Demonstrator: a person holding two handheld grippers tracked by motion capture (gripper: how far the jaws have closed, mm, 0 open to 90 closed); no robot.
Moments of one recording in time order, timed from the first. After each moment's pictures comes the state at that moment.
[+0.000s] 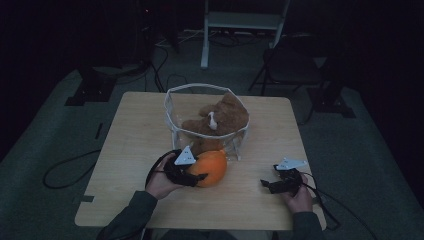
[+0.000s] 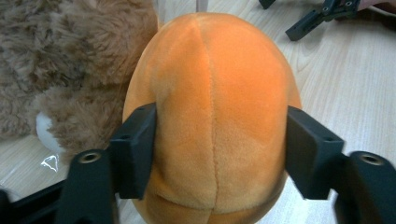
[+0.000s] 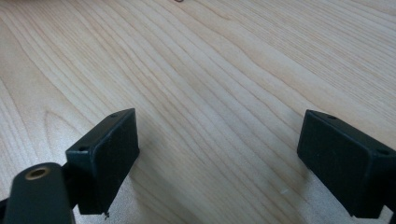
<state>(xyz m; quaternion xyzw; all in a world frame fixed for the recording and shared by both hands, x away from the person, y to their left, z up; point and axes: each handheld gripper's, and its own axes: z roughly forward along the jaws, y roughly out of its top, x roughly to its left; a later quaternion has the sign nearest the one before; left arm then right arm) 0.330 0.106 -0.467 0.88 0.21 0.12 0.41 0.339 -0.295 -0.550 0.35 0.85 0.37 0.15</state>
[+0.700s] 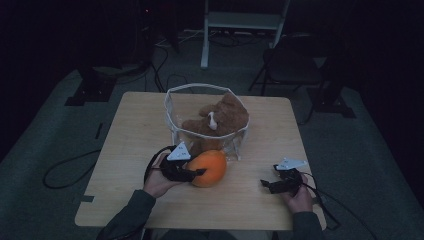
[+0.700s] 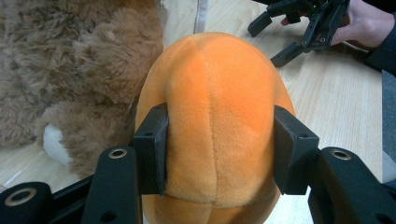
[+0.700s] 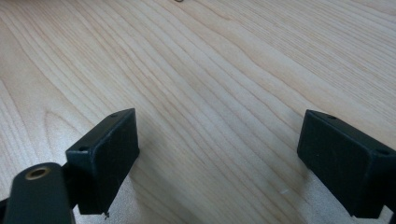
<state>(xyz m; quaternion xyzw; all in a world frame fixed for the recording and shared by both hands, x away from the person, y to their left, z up) 0.332 0.117 -0.453 0.86 0.22 0.09 0.45 0.339 -0.295 -0.550 0.35 0.85 0.37 0.15</state>
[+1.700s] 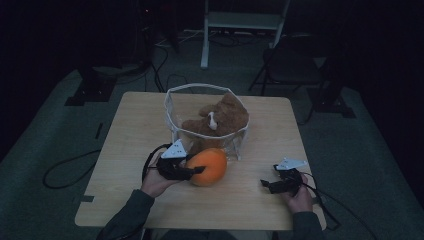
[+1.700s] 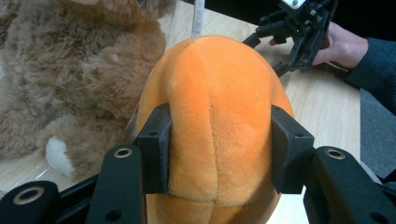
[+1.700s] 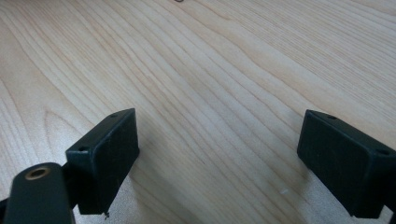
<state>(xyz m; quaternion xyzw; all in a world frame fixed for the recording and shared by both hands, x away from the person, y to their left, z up) 0.328 0.124 -0.440 0.85 0.22 0.09 0.48 0.339 -0.294 -0.550 0.35 0.85 0.37 0.15</state>
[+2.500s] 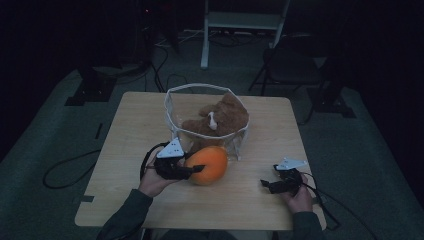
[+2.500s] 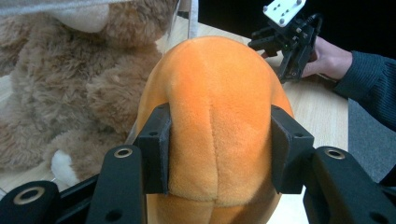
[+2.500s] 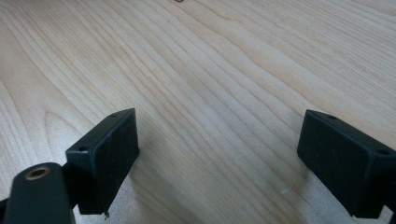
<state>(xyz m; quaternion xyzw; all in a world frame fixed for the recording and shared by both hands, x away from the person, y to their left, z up) 0.323 0.128 -0.426 0.84 0.21 0.09 0.49 0.339 -0.295 -0.550 0.35 0.85 0.37 0.15</state>
